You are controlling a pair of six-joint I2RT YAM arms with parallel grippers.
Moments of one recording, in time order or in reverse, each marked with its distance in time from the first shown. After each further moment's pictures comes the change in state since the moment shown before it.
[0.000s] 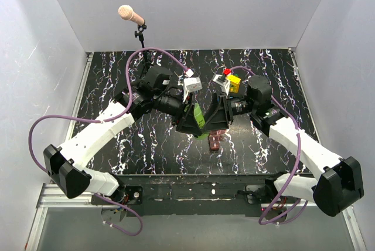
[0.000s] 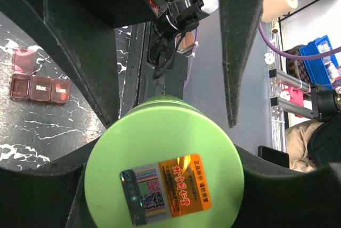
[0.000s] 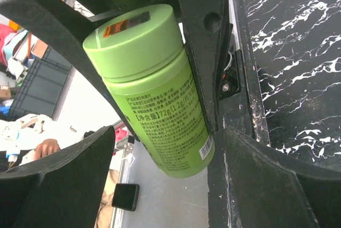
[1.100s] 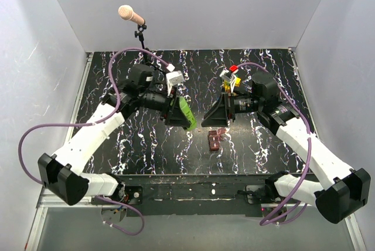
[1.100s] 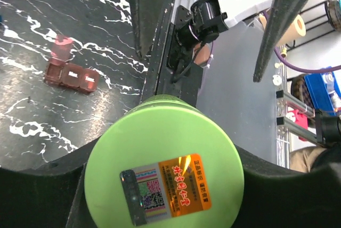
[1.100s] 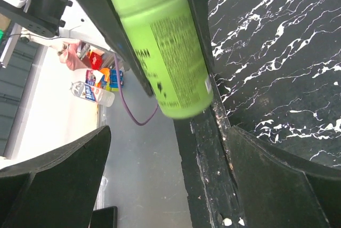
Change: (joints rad) left arm 0.202 -0.090 -0.110 0.046 0.059 -0.004; right arm -0.023 -0.057 0.111 -0.345 0.198 -0.212
